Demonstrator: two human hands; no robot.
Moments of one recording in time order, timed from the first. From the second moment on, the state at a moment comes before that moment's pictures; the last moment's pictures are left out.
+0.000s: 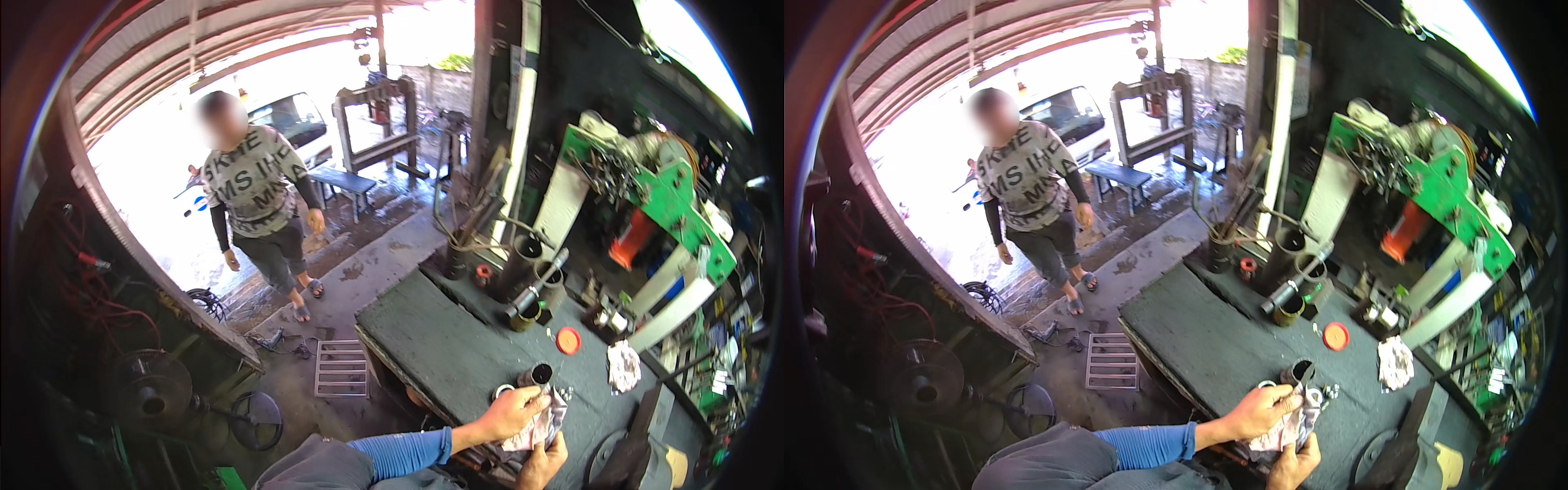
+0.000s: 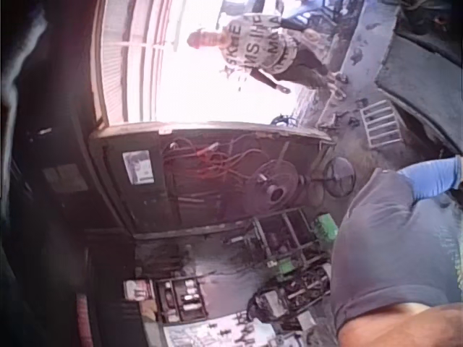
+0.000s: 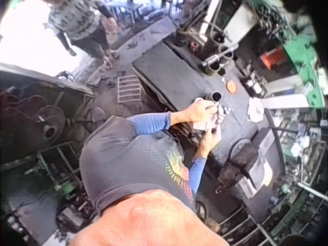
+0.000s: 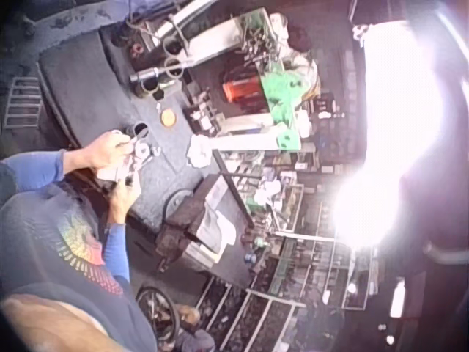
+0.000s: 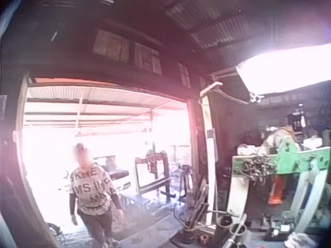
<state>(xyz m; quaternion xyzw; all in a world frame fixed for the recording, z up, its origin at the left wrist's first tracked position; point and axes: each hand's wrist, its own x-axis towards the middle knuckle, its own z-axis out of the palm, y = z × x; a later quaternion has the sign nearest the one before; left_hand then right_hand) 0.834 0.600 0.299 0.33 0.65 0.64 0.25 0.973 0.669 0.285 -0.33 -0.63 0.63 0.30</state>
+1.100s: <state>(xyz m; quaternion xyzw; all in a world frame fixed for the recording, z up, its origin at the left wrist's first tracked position) 0.878 0.559 0.270 0.38 0.67 0.50 0.39 0.993 0.688 0.288 -0.39 -0.54 0.68 0.30</state>
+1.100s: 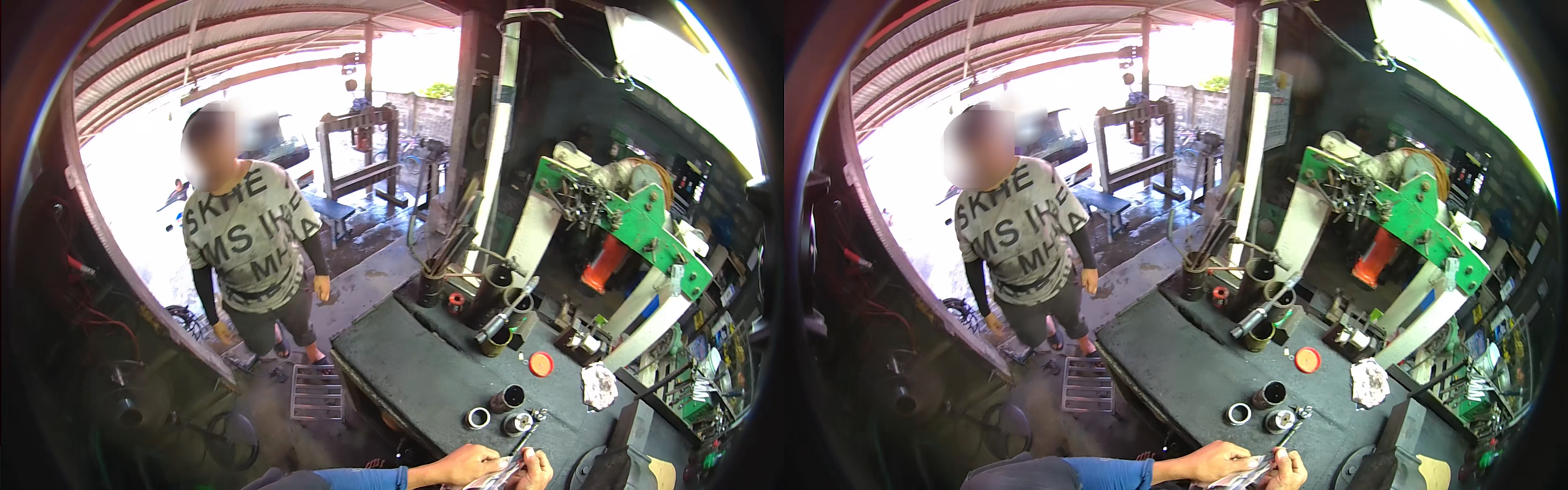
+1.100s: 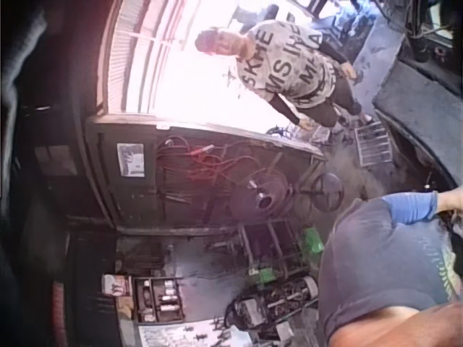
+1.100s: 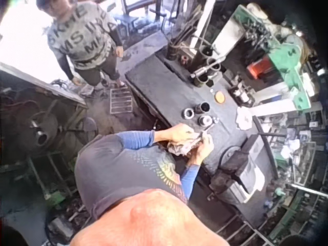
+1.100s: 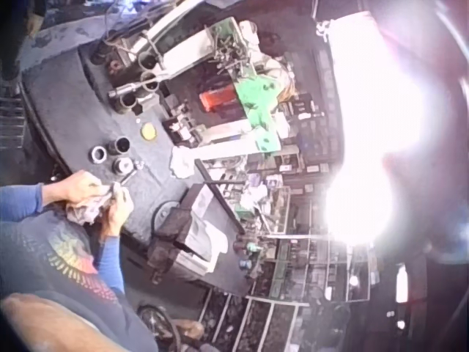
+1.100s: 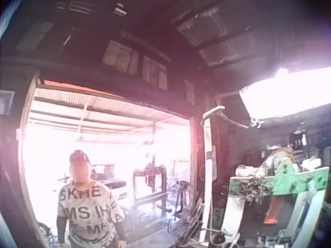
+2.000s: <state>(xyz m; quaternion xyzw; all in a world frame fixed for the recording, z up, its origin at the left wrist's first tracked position) 0.877 0.576 0.317 0.36 0.65 0.49 0.46 1.000 0.716 0.303 -0.34 -0.52 0.65 0.44</state>
